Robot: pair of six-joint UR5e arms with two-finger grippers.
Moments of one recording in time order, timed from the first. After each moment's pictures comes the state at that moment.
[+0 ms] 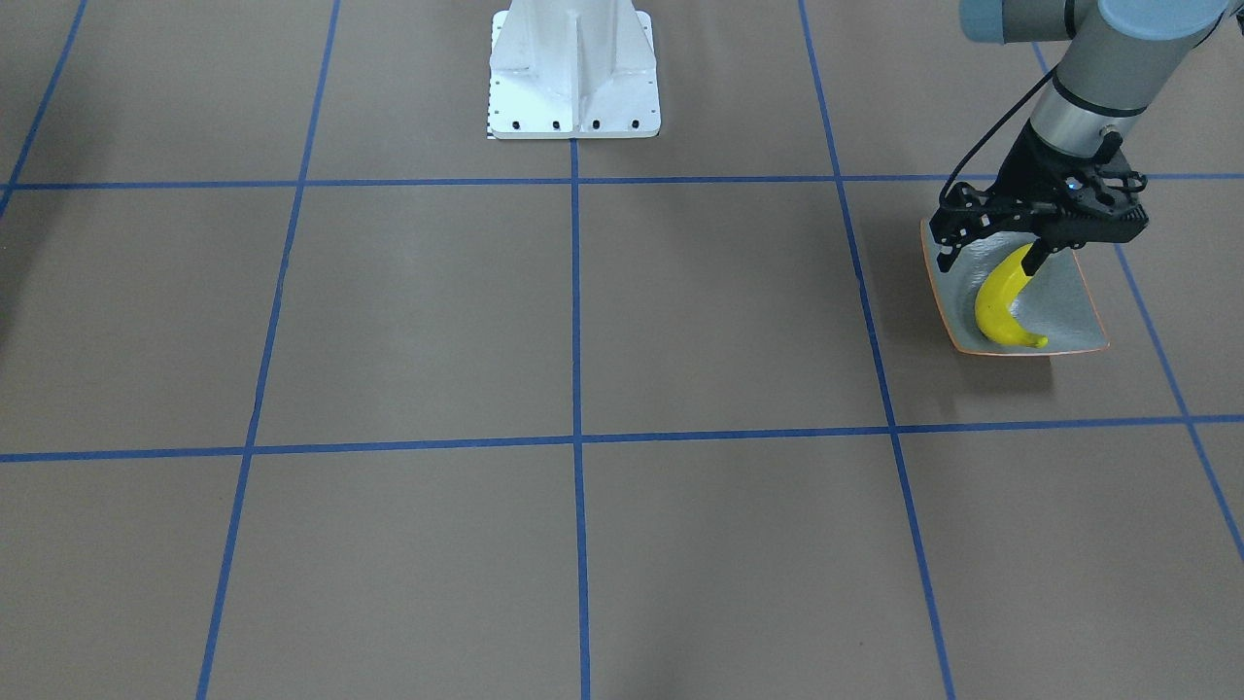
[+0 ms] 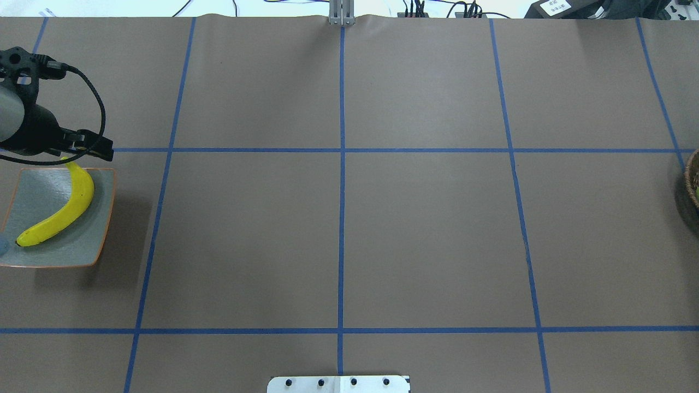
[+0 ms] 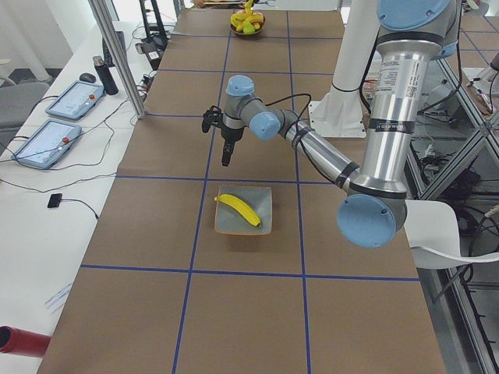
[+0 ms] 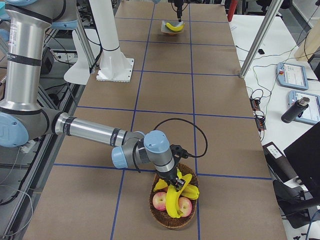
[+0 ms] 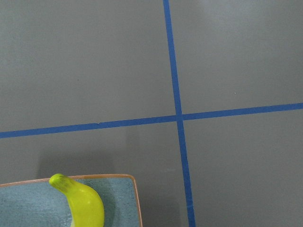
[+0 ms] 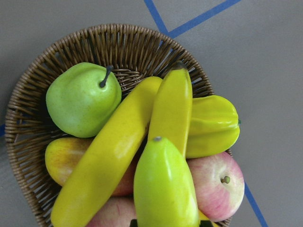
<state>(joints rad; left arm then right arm) -0.95 -1.69 -2.05 -1.66 -2.03 -0.78 1.61 -1.77 1.62 -1.12 2.11 -0.82</state>
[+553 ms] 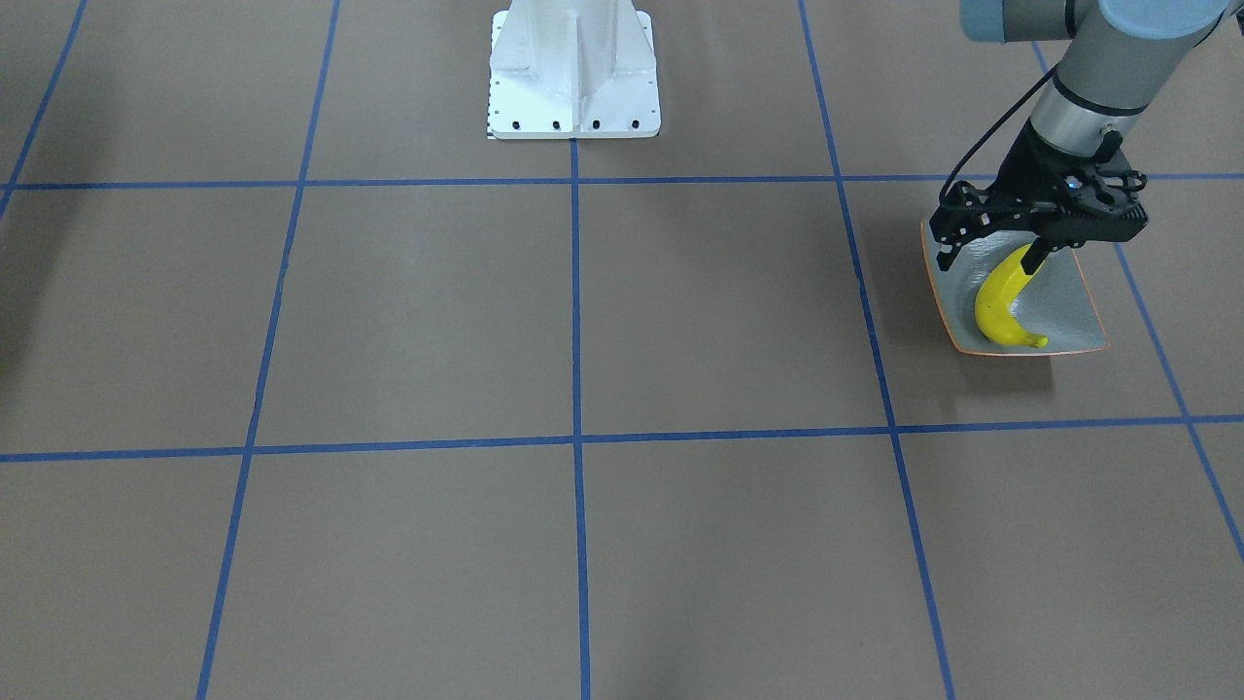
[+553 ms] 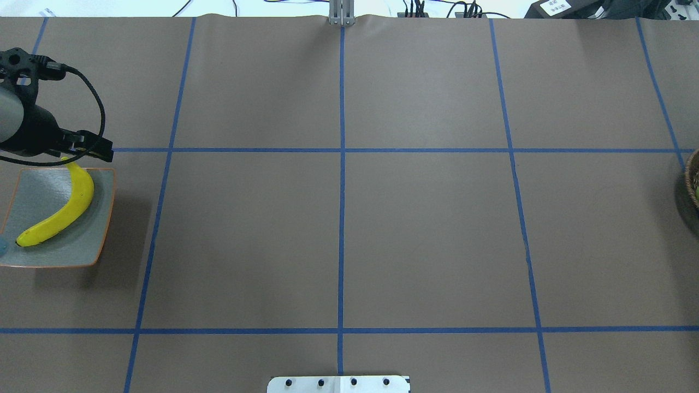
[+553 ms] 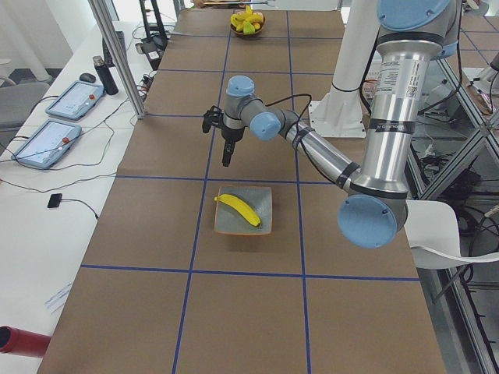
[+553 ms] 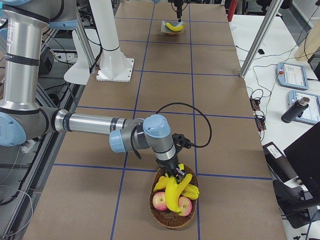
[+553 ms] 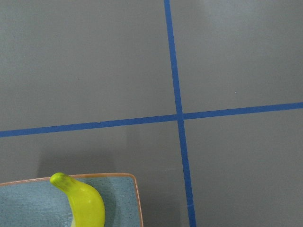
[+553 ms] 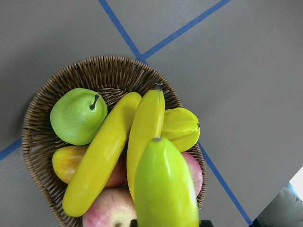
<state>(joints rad) -0.95 -1.69 -2.06 -1.66 -2.03 -0.78 1.66 -1.76 1.74 -1.30 2.11 -0.82</state>
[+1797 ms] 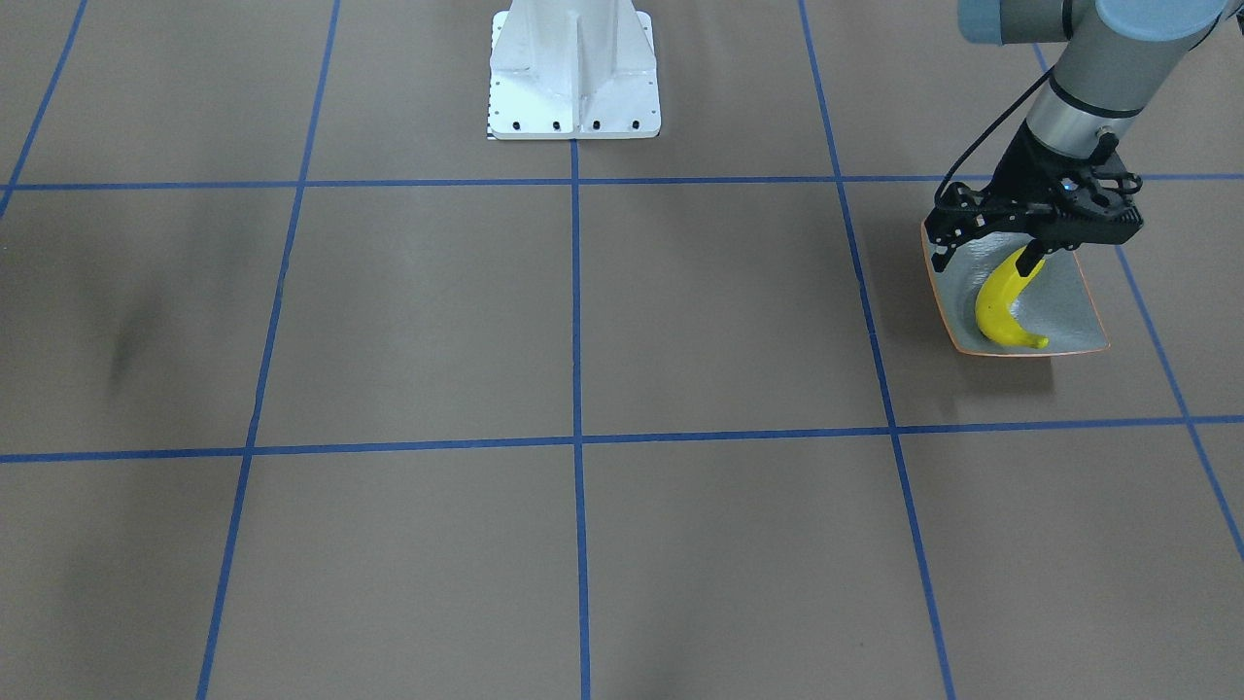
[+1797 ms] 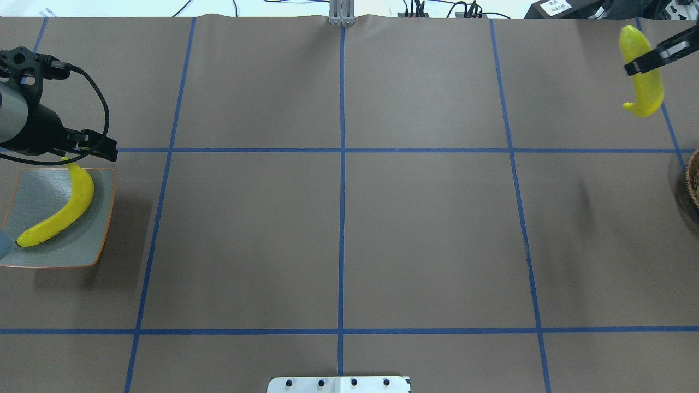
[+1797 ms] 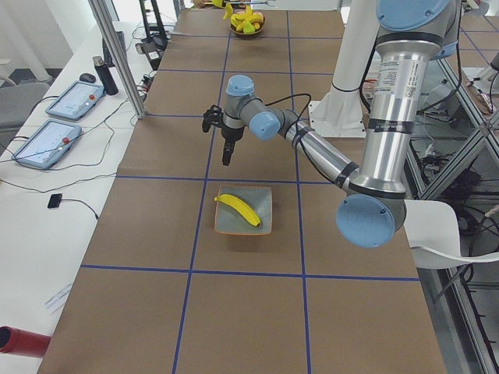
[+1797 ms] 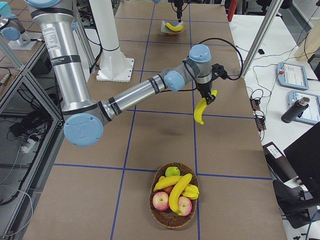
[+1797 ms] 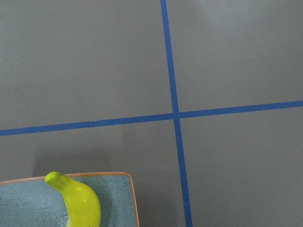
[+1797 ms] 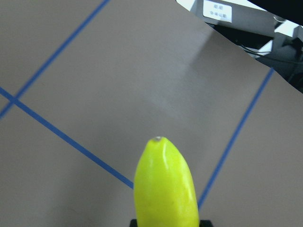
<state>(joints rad) -0.94 -1.71 -2.05 -1.67 -2.03 -0.79 1.23 -1.28 1.85 -1.41 2.24 0.27</state>
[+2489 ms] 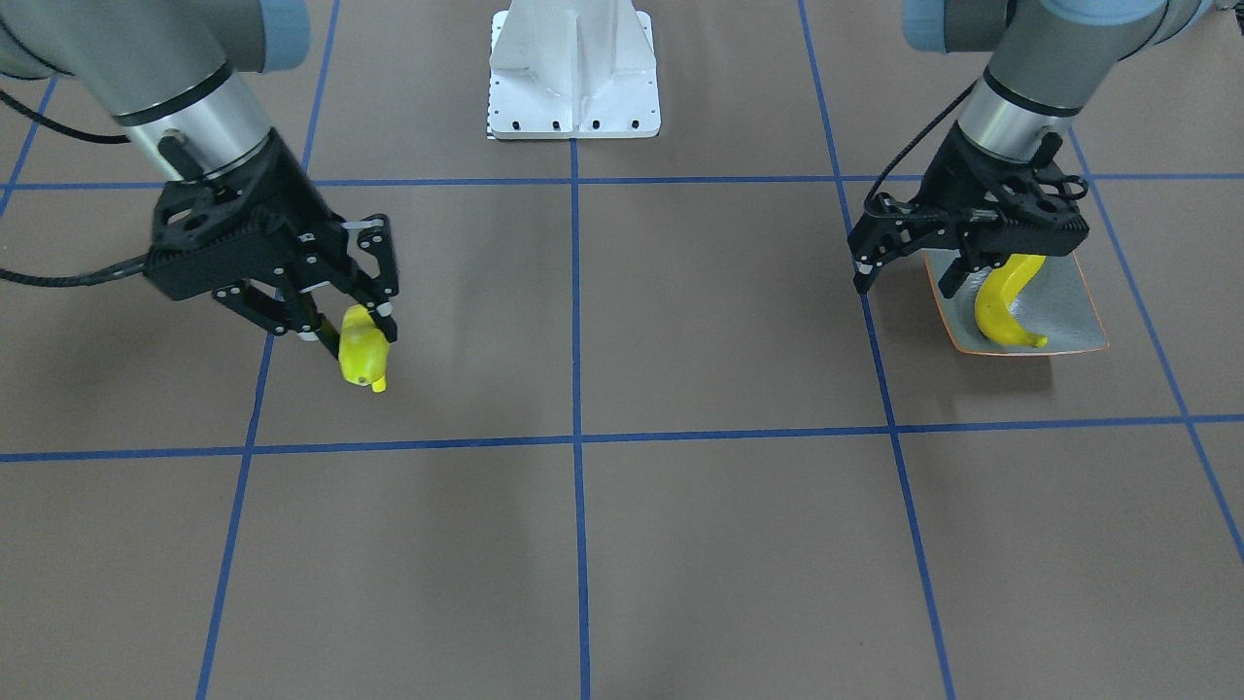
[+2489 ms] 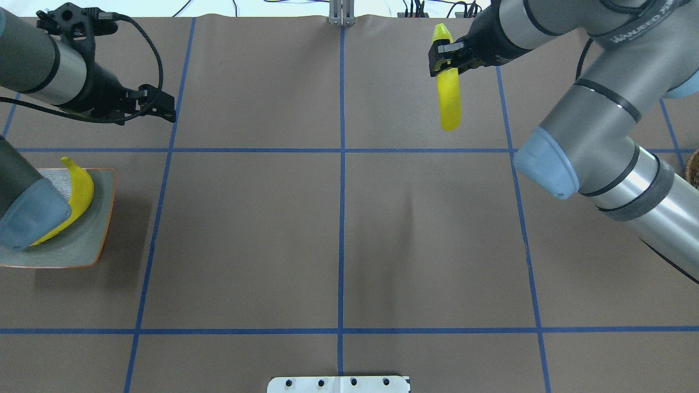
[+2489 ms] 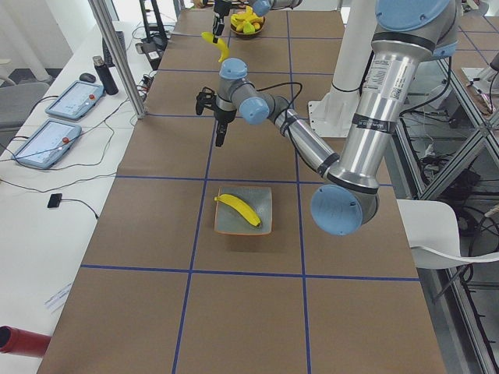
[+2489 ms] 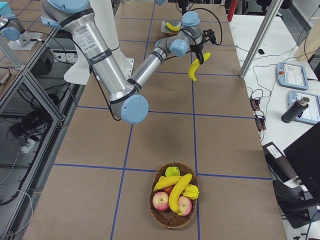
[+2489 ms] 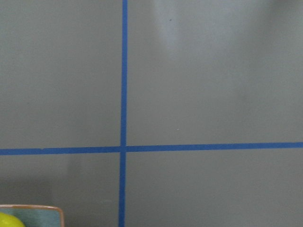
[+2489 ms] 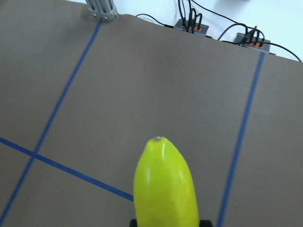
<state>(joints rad) -0.92 -1.97 -1.98 -1.66 -2.03 -1.04 0.88 -0.93 1.84 -1.42 1.99 0.93</state>
